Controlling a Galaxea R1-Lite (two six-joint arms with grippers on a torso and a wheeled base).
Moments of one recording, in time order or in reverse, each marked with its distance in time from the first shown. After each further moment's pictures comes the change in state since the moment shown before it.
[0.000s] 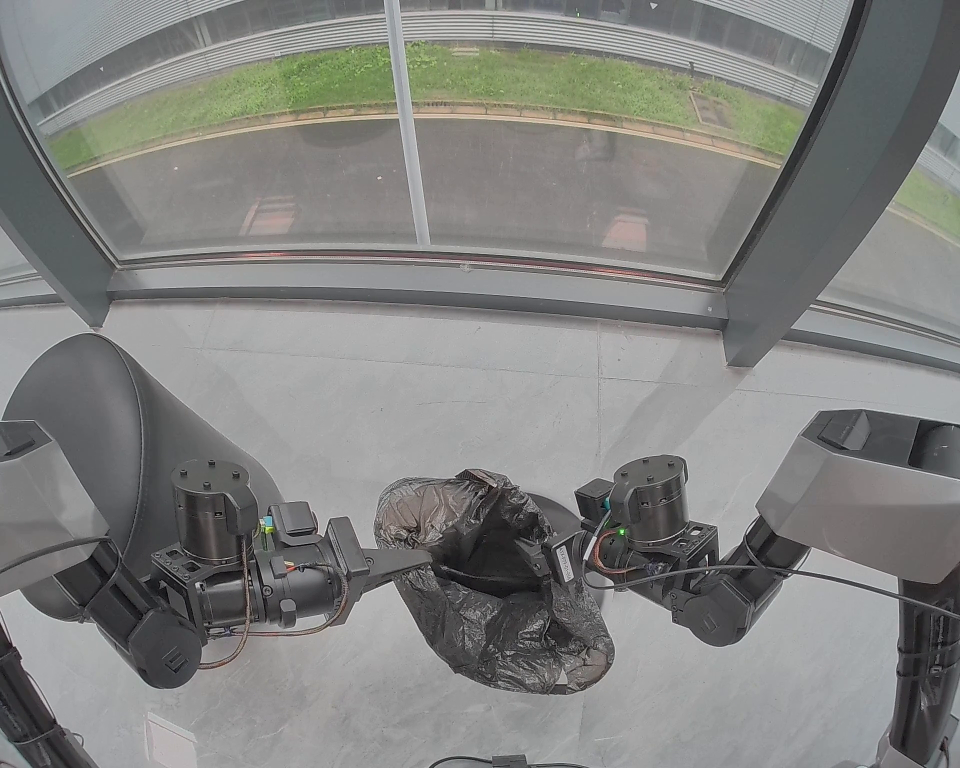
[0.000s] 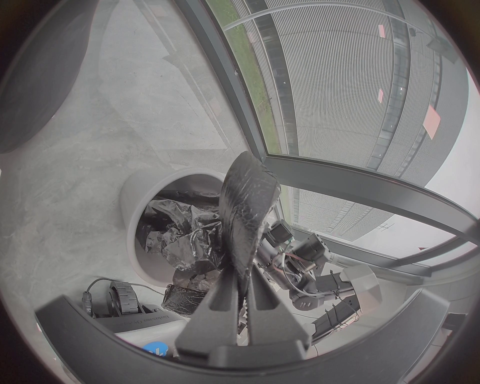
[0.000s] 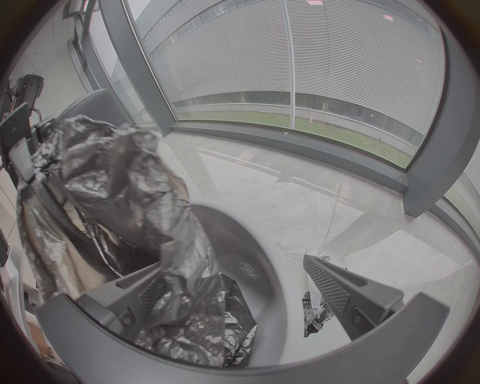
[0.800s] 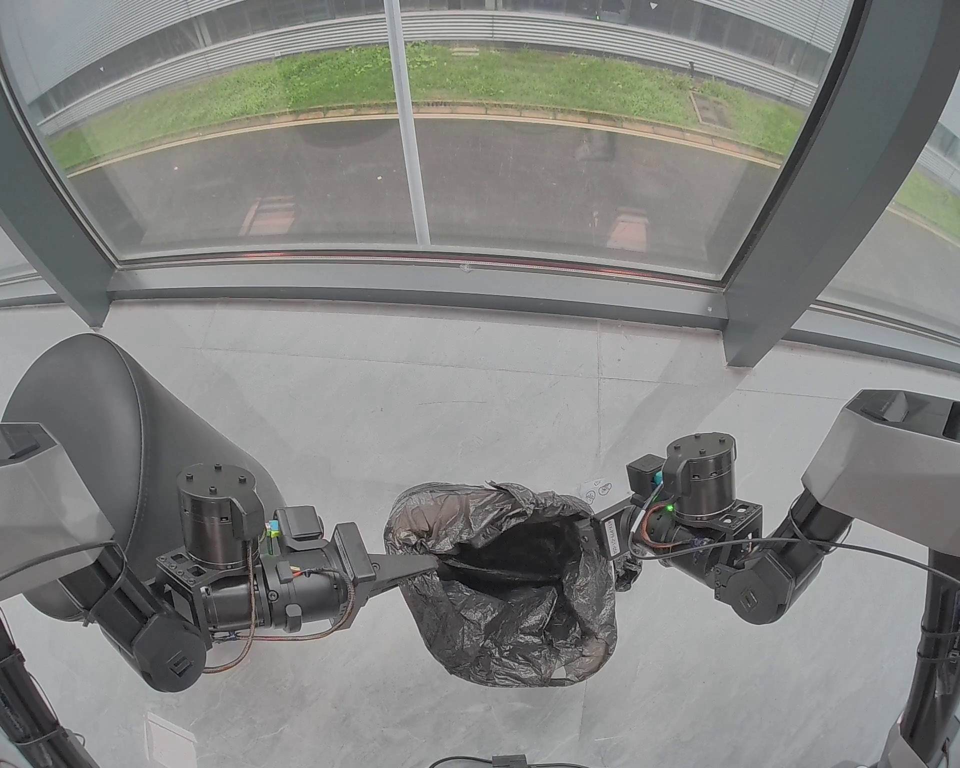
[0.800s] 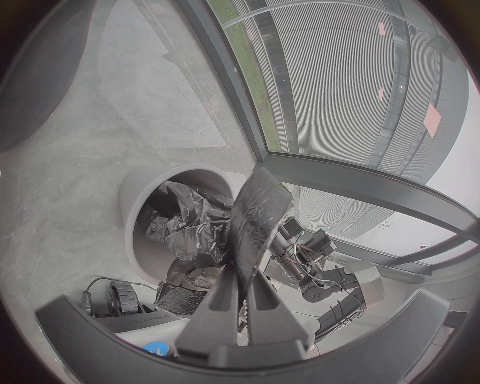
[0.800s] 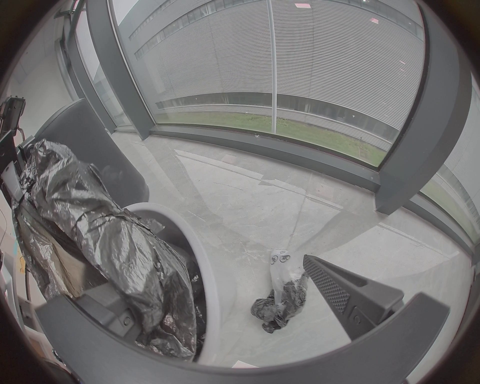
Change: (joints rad) left arm -0.017 0.005 0.003 -0.004 0.003 0.003; right arm -0.103 -0.074 0.072 -0.016 -0.023 -0.013
